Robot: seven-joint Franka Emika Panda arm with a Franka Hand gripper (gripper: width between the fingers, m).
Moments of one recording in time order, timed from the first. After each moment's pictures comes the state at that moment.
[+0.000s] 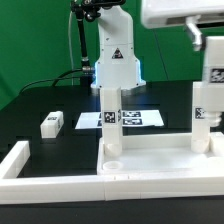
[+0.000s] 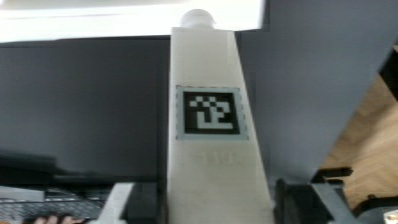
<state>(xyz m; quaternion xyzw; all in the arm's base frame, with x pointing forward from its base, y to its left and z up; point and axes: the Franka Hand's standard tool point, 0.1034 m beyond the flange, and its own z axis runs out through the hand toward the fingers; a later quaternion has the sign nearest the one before) 0.619 0.094 0.193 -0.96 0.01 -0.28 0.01</state>
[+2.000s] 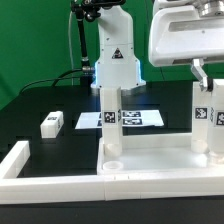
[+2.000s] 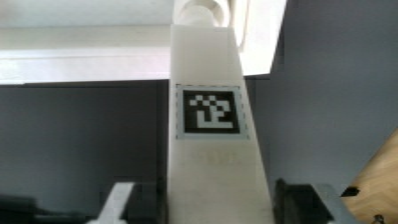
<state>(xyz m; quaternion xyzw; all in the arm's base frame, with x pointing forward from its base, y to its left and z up) 0.626 0.119 0.137 -0.97 0.01 -0.26 0.00</state>
